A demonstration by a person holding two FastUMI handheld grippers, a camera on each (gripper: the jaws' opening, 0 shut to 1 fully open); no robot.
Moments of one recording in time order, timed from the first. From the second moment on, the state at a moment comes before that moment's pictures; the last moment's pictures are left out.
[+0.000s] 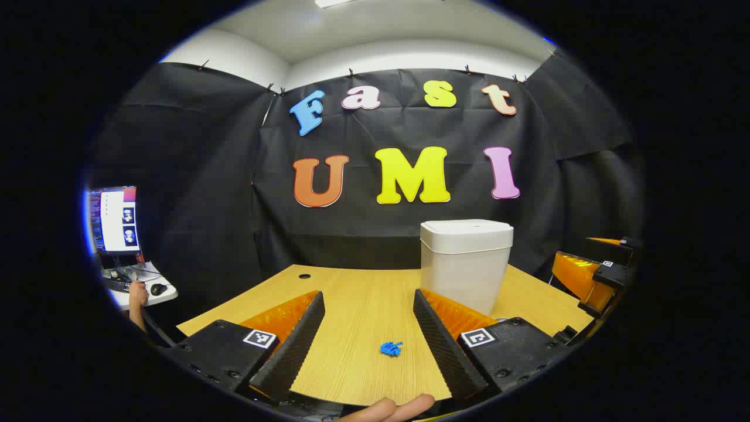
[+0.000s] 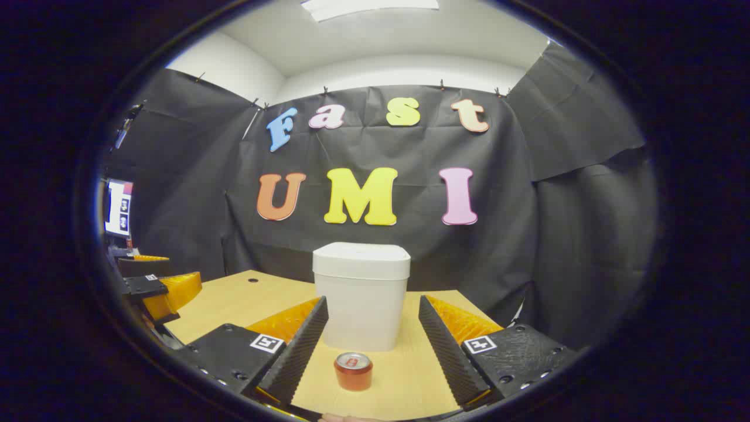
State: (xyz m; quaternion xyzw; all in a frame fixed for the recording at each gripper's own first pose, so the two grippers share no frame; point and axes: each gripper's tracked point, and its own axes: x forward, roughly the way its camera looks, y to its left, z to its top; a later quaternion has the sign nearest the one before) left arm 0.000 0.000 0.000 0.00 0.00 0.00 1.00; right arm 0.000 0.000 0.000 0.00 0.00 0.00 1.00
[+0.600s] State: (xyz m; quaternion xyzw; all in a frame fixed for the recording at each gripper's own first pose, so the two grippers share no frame) left arm 0.008 0.007 -0.013 -0.01 0.03 0.00 1.00; right arm 0.004 0.003 -0.017 0.00 0.03 0.01 1.00
